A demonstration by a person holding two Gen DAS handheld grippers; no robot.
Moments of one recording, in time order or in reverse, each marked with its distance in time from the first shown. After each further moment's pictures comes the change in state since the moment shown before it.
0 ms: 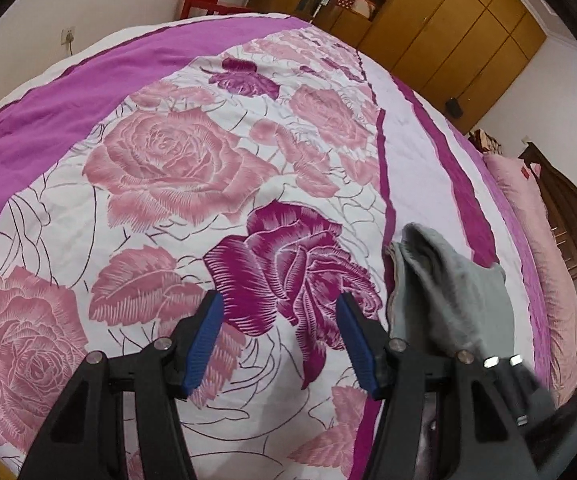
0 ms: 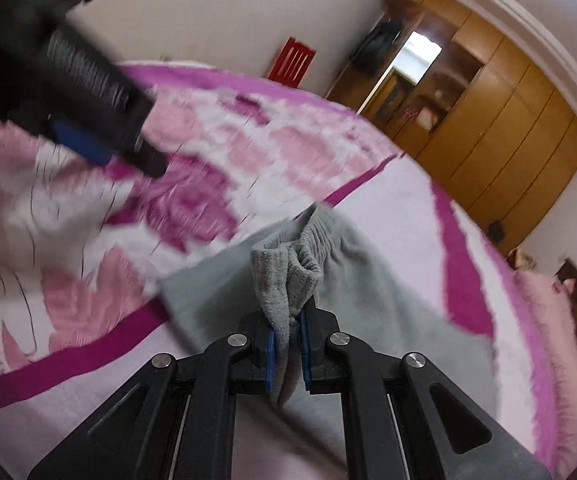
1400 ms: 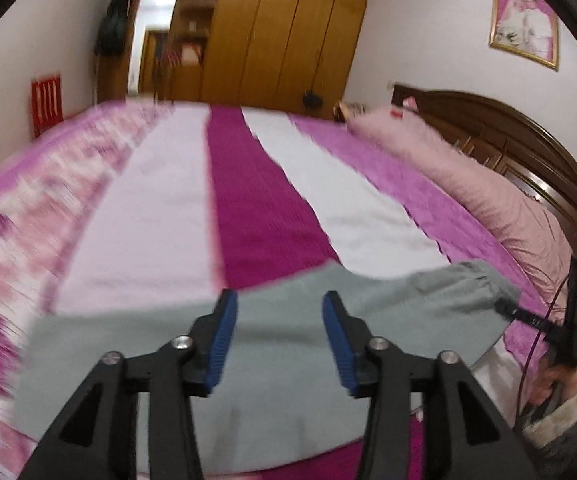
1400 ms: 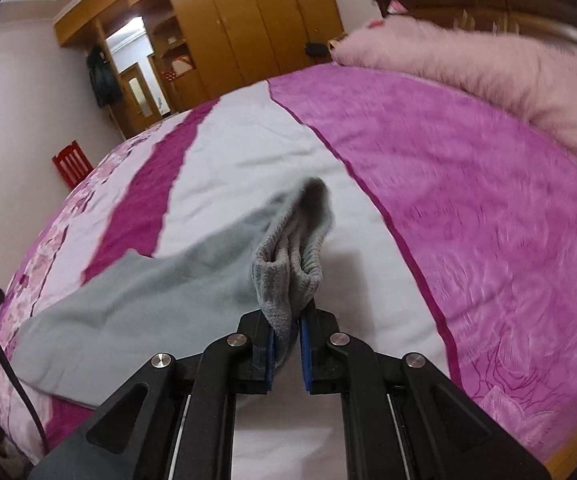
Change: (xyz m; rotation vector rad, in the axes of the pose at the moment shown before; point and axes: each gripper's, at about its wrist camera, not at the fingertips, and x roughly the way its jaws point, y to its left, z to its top) left arm -0.012 -0.316 -0.076 0.512 -0.260 -0.213; right arm -0.123 -0.437 -0.319 1.050 0.119 -0.123
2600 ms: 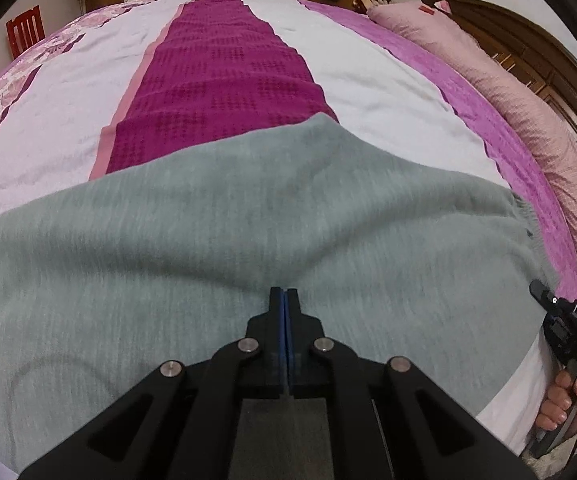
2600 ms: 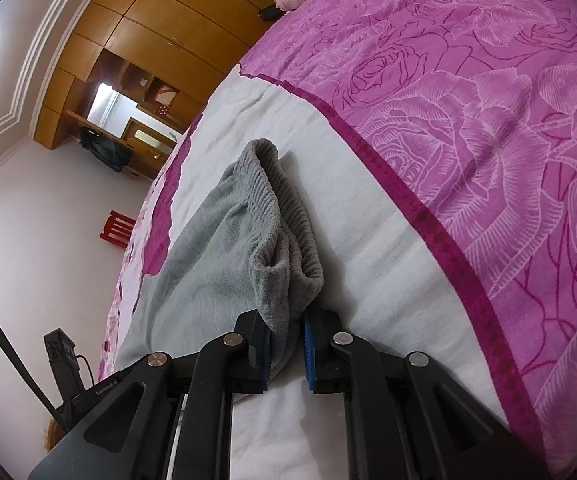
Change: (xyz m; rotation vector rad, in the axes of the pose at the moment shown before) left arm 0.163 -0.073 -0.056 -0.046 0.454 0.048; right arm 0.065 -0.115 -0.055 0.476 0.131 0.309
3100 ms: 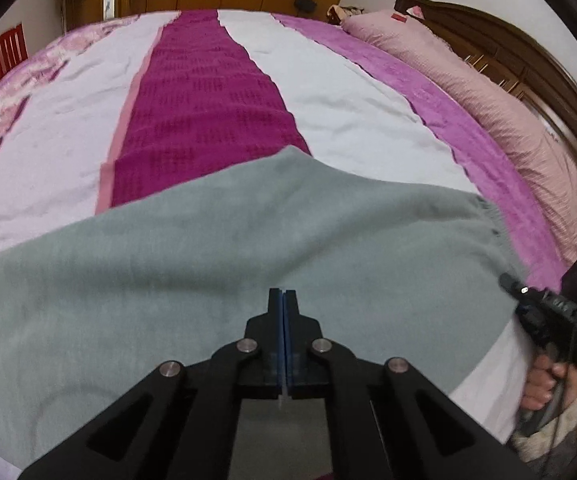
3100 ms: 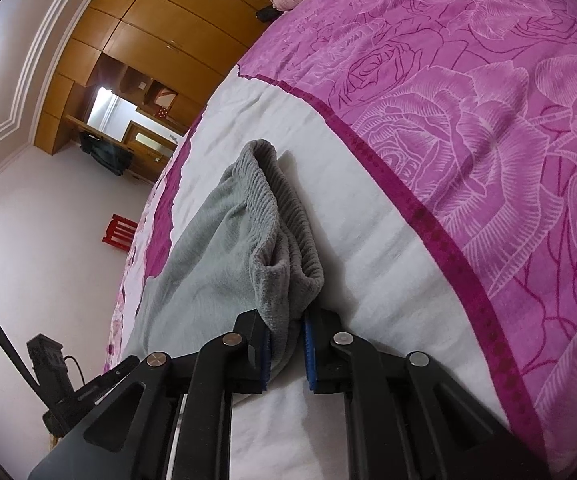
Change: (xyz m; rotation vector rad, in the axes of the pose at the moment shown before) left arm -0.029 -0.002 0.004 0.053 -0.031 -0.067; right arm -0.001 -0.004 0.001 0.021 0.001 0.012
